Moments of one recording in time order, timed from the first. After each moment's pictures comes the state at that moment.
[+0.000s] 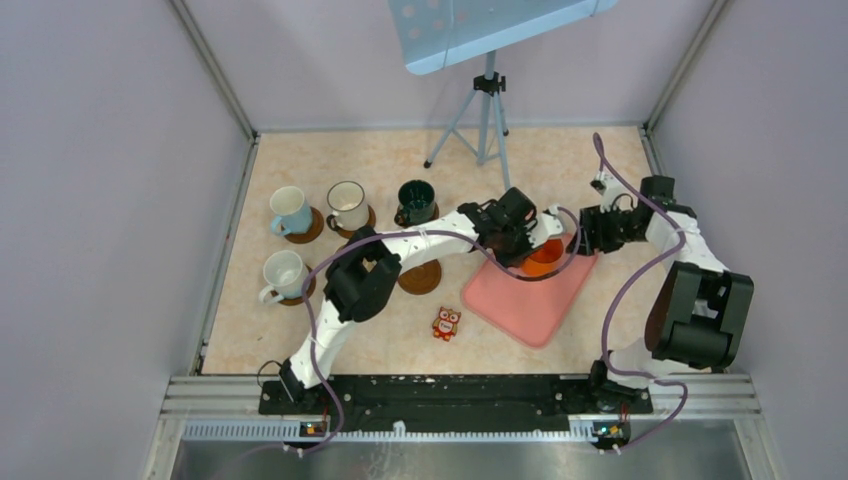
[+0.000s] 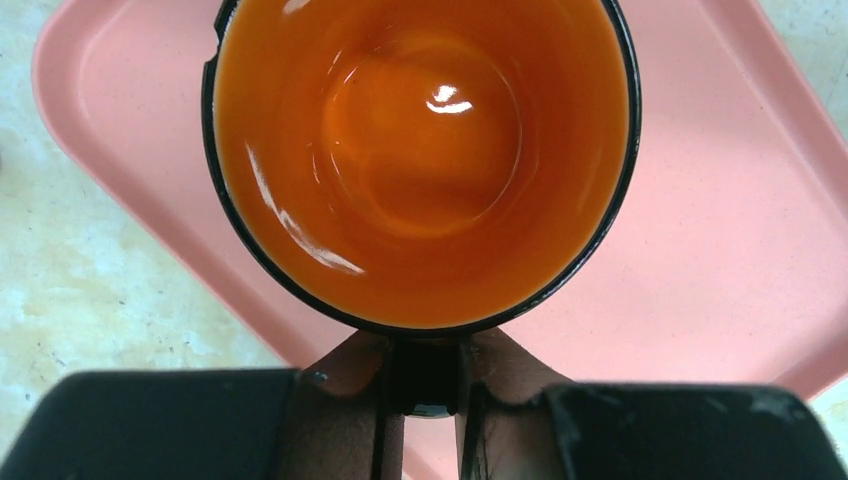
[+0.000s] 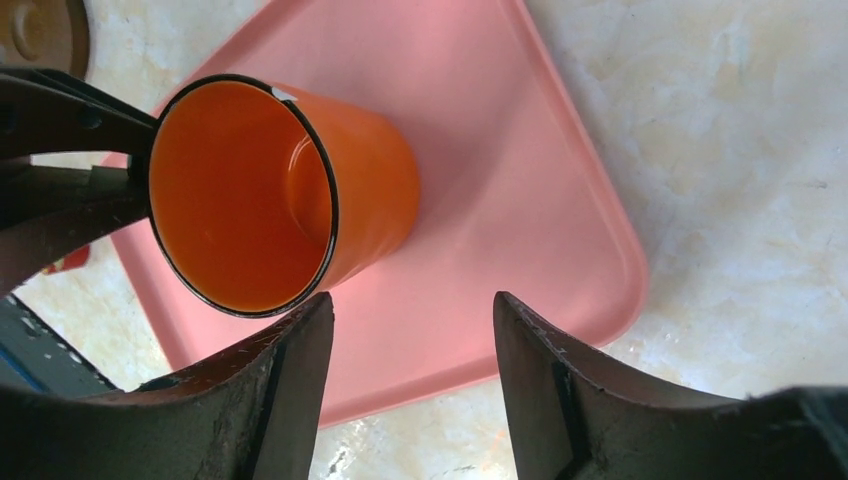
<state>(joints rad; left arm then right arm) -0.95 2.24 1.84 -0.50 0.25 0.29 -0.25 1.50 0.99 -0.67 -0.68 -0.47</state>
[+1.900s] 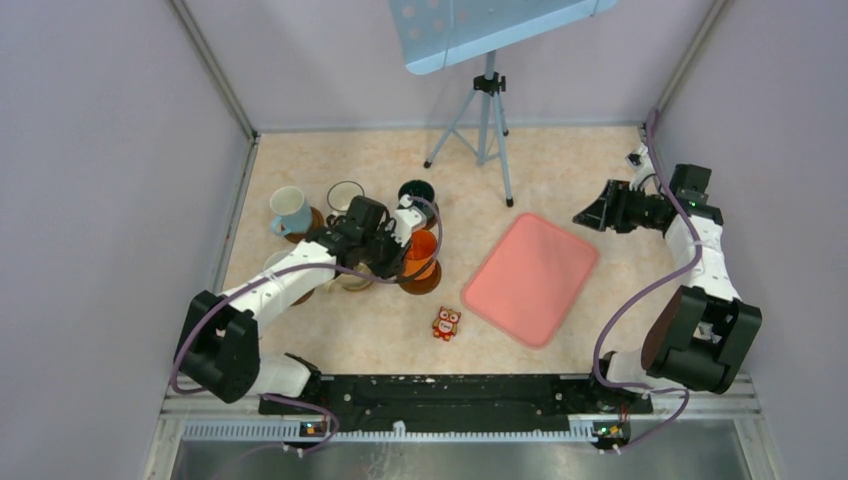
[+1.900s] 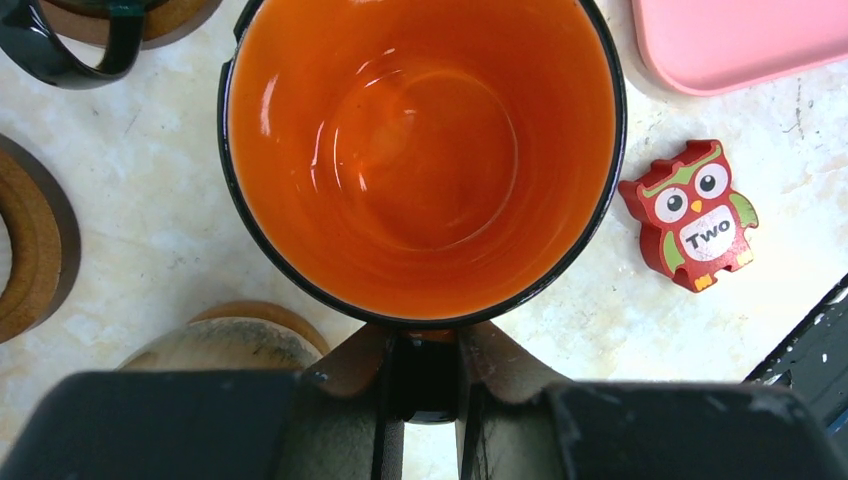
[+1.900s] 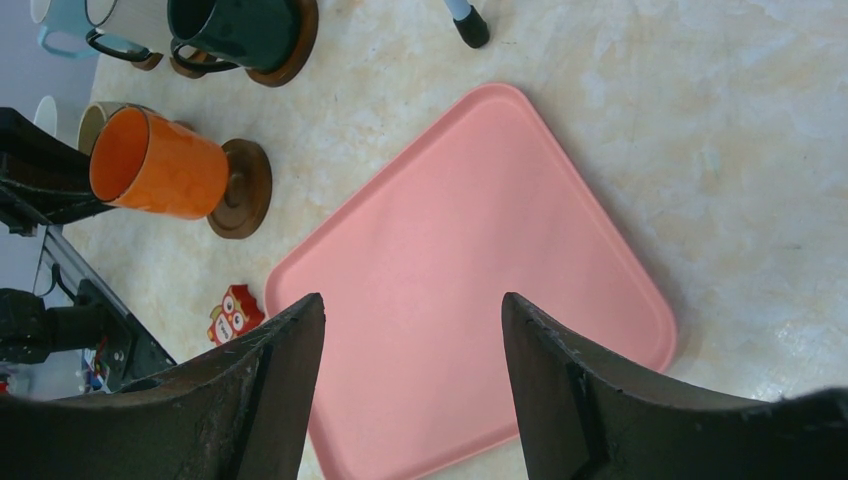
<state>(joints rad) -0.51 1.36 0.92 -0.47 0.30 0.23 -0.35 1.39 1.06 -0.61 -0.92 -0.17</state>
